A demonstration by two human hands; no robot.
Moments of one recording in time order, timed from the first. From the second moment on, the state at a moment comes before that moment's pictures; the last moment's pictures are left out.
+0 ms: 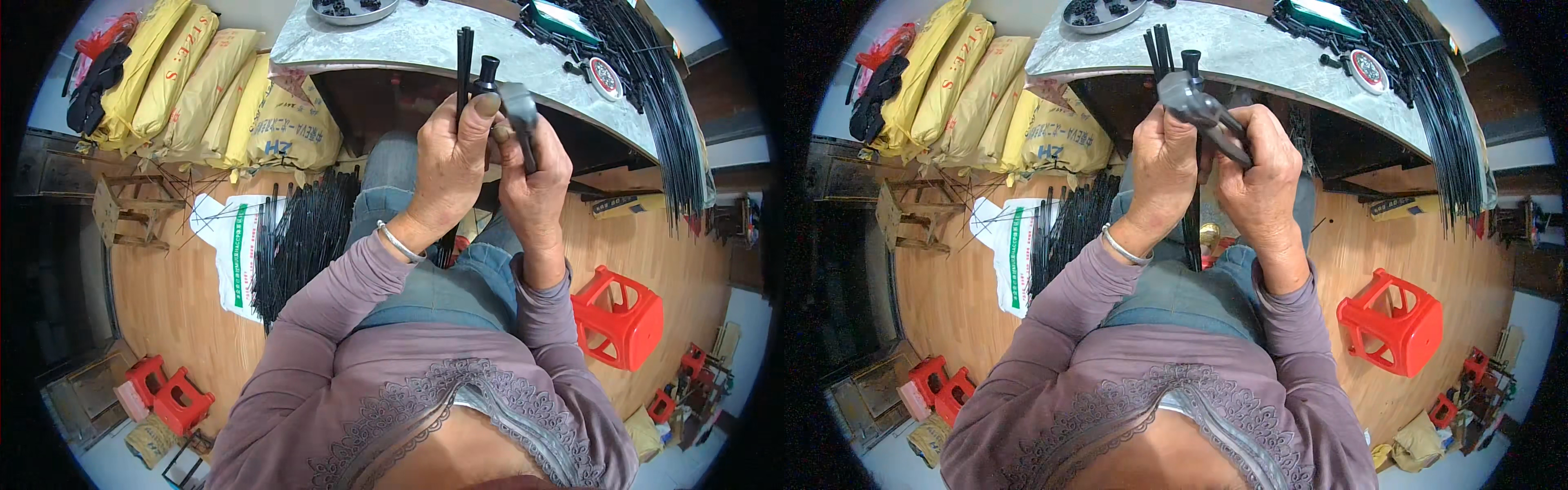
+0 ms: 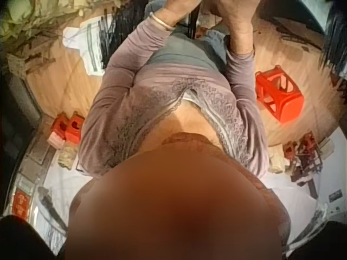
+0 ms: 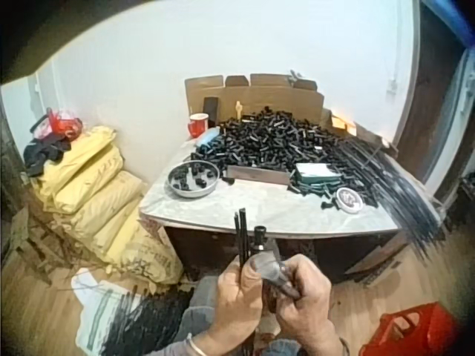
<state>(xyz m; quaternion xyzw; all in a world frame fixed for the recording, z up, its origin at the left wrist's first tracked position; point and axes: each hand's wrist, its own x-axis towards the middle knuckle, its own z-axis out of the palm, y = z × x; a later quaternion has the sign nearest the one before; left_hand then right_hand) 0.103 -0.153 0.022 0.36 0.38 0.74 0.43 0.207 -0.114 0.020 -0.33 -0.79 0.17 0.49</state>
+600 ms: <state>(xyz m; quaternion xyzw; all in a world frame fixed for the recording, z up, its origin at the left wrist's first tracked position) 0.105 -0.152 0.027 0.36 0.45 0.70 0.42 0.204 -0.122 0.030 -0.35 -0.56 0.58 0.48</state>
